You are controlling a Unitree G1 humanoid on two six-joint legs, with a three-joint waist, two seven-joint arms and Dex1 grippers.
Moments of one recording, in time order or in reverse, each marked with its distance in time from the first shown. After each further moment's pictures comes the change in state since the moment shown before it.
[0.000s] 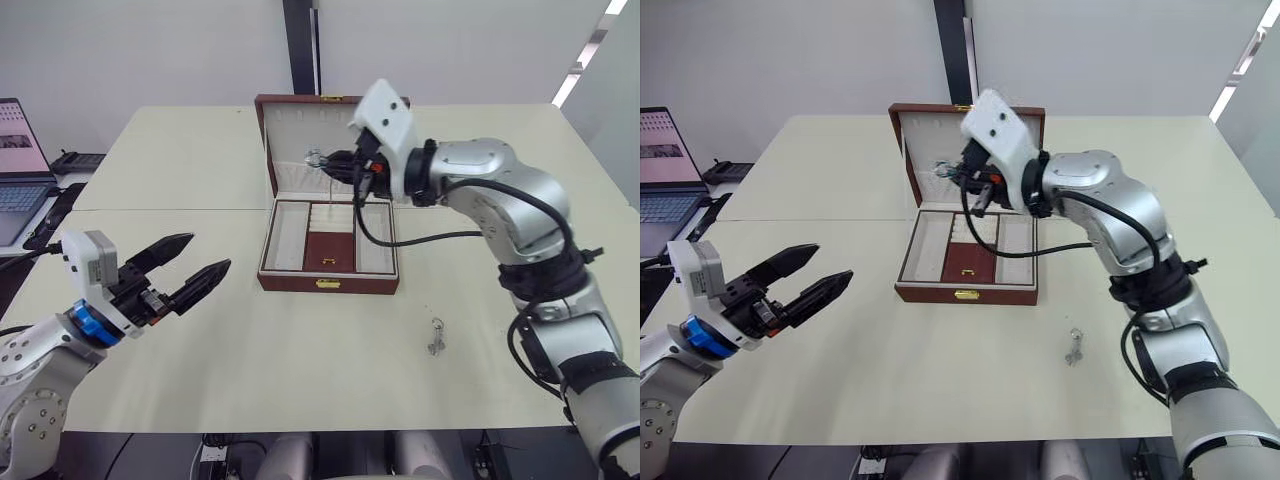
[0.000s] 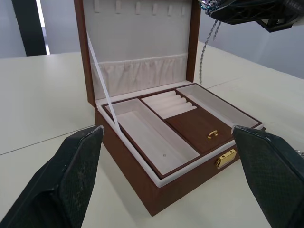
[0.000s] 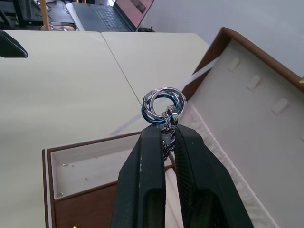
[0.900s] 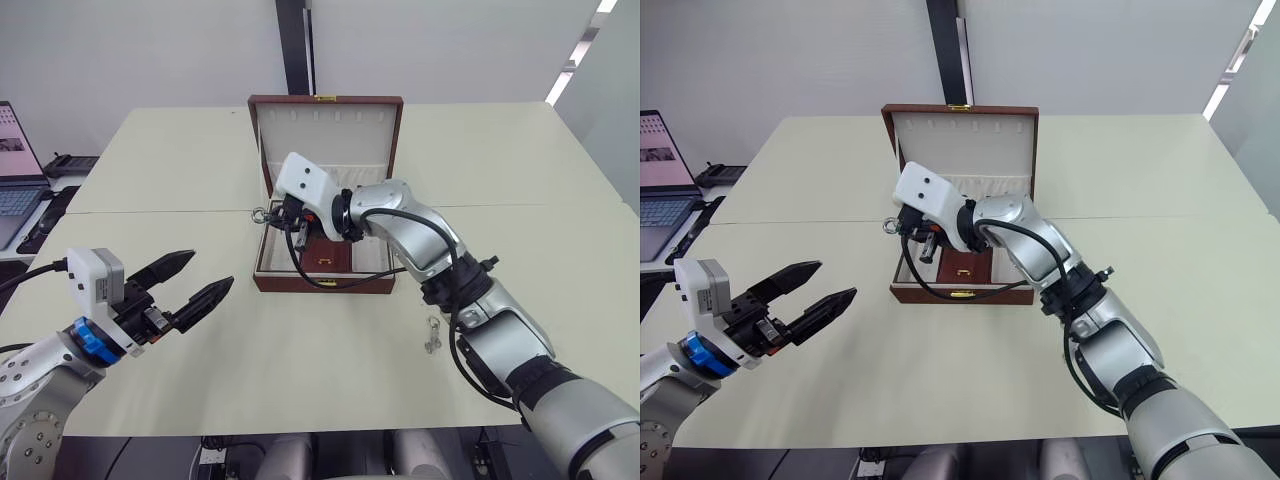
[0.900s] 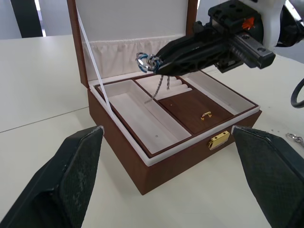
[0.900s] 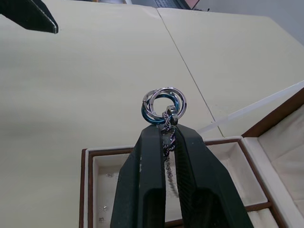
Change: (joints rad) left arm 0.090 -0.001 0.011 -0.082 0.009 0.009 0.004; right arm 0.025 0.262 0.134 0.312 -0.200 -0.222 0.109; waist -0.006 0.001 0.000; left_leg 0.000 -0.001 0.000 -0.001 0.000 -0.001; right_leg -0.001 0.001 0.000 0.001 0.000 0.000
